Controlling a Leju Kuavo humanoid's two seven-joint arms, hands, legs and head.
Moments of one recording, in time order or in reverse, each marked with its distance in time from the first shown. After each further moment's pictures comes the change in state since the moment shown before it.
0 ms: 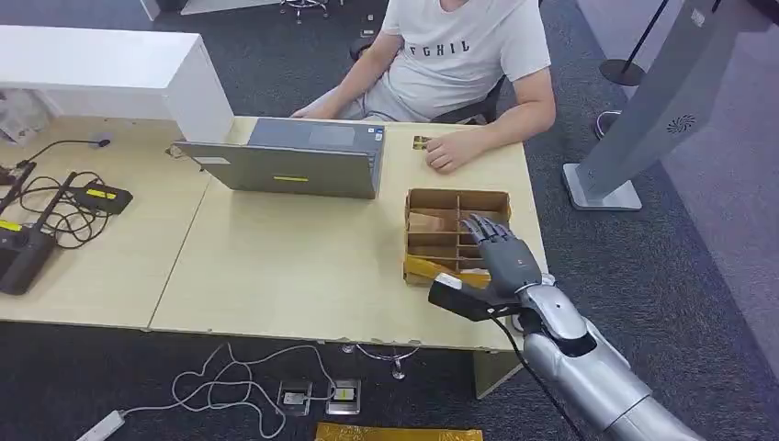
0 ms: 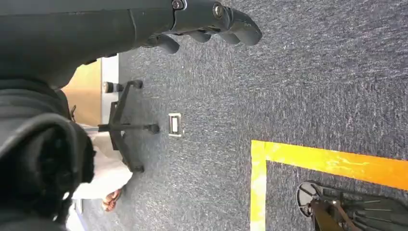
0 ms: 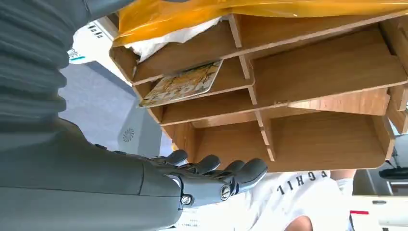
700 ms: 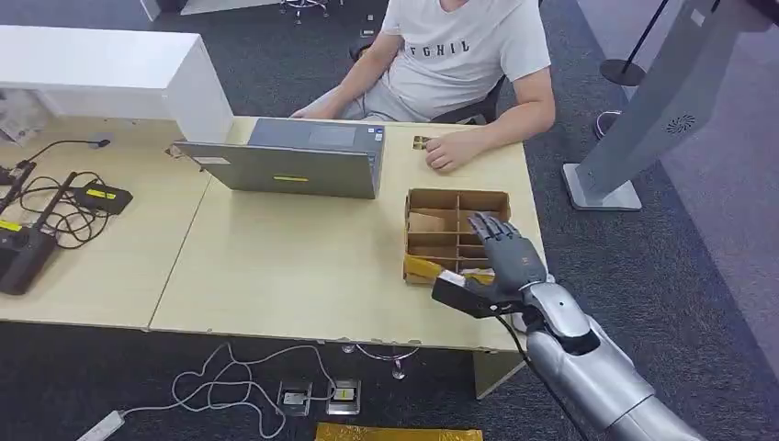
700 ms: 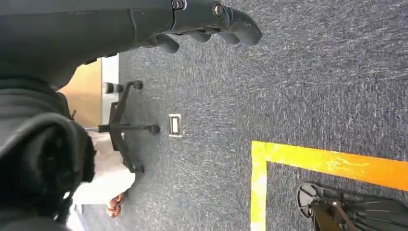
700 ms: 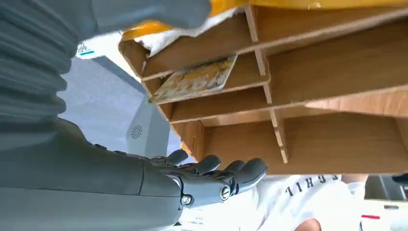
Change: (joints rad) left arm 0.000 0.003 -0.001 0.000 0.000 -0.003 0.000; right arm 0.004 -0.001 -0.027 -0.003 0.037 0.038 0.014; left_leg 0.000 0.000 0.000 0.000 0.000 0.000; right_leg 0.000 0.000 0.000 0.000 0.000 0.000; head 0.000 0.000
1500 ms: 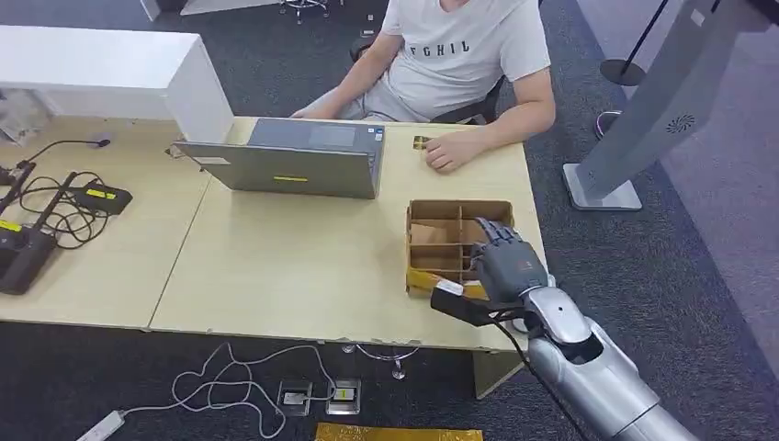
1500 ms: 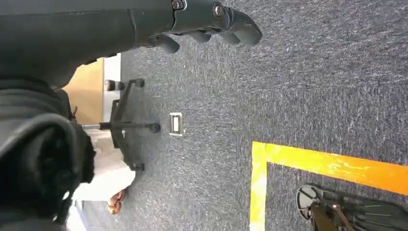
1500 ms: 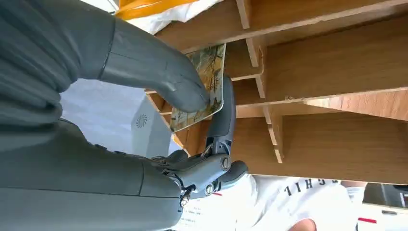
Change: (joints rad) left arm 0.000 0.006 0.000 0.000 0.015 0.006 0.006; right arm 0.040 -0.012 -0.027 -0.078 0.086 0.070 0.030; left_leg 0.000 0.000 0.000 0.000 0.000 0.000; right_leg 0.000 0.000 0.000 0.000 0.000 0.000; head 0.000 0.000
